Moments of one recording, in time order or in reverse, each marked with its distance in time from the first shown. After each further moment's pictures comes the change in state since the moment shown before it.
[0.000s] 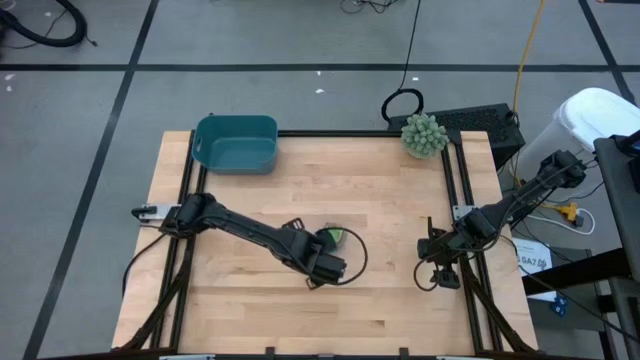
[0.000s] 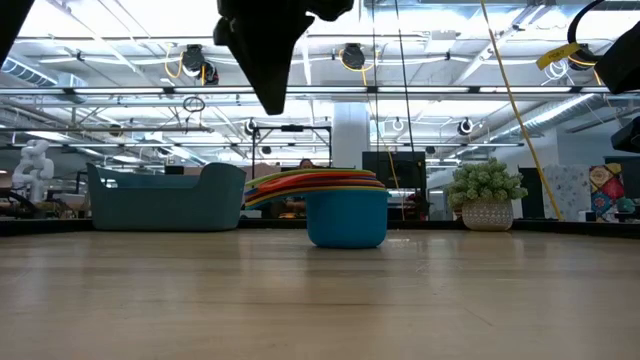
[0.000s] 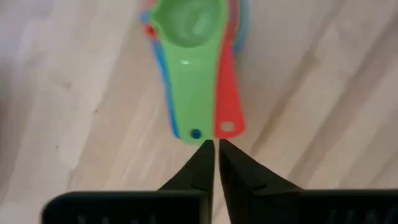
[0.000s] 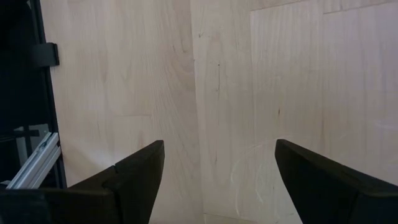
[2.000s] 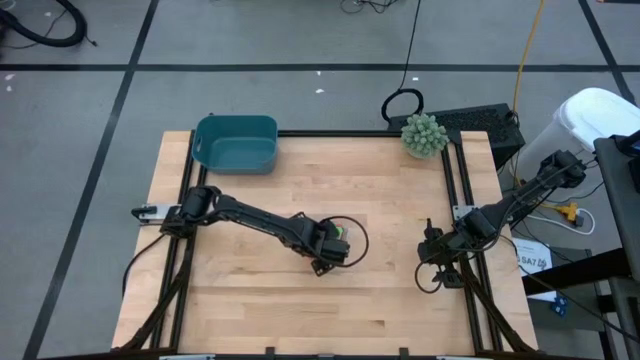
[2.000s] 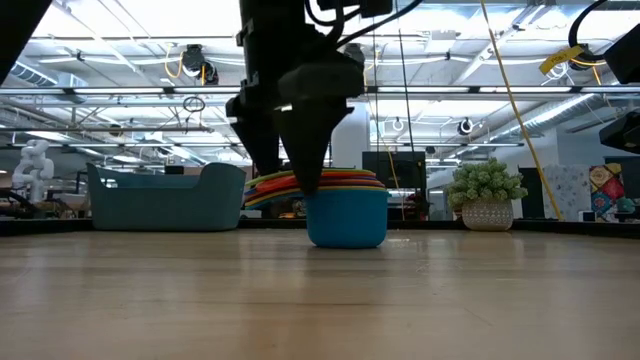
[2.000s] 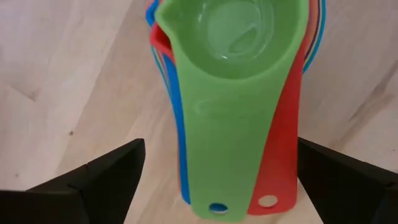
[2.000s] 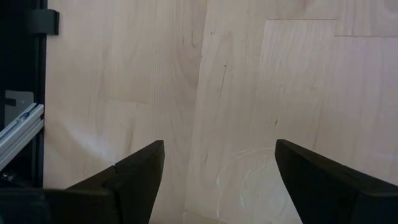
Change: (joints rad) left arm 0.104 0.001 -0.238 0.268 0.048 0.042; right arm 0.000 0.000 0.000 -0.003 0.004 -0.186
